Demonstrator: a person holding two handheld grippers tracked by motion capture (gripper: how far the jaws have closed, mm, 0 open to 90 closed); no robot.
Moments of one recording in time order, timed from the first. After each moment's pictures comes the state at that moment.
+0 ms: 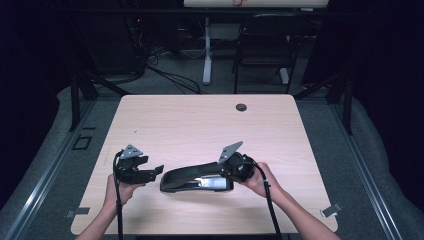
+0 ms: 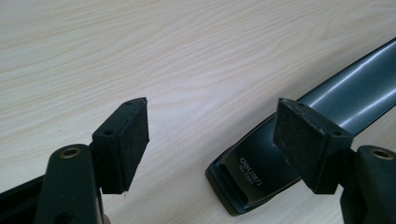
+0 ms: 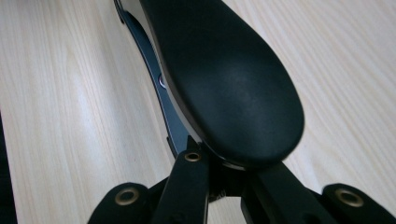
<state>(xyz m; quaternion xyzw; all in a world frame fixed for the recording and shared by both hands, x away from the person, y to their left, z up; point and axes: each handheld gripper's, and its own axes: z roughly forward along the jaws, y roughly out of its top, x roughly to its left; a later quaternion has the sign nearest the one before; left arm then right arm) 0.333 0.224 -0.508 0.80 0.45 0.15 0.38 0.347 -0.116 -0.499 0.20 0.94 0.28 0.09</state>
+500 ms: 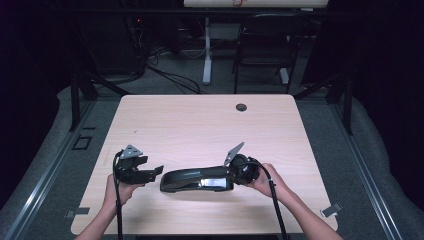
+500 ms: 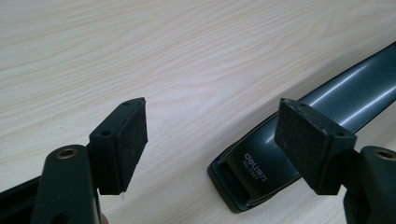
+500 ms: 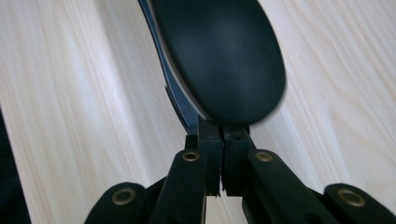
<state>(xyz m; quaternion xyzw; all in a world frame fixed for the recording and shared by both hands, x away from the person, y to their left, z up) 0.334 0.225 -0.509 0.80 0.44 0.15 0.38 0.354 -0.131 -0.512 0.21 0.95 0.22 0.05</state>
